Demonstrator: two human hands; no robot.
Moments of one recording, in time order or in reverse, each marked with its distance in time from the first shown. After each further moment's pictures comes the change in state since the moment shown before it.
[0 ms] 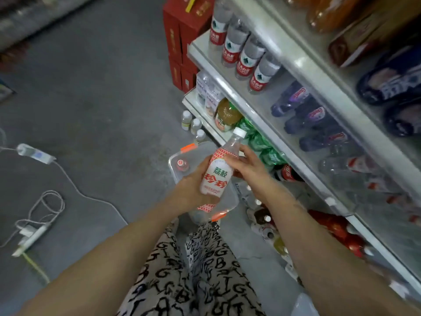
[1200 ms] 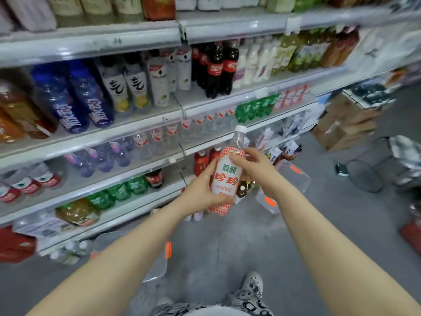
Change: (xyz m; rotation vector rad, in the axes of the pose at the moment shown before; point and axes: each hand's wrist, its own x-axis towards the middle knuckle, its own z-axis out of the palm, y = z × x) left_hand -0.230 0.208 0.212 0.446 -0.901 0.764; right_hand -0.469 0.118 -0.057 0.524 1.150 -0.220
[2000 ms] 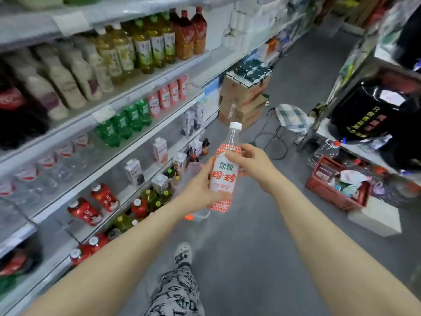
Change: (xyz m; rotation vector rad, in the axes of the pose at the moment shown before) left_hand 0.283 0.187 0.356 -0.023 -0.420 0.171; right_hand 0.021 0.066 -0.467 0.041 0.439 0.052
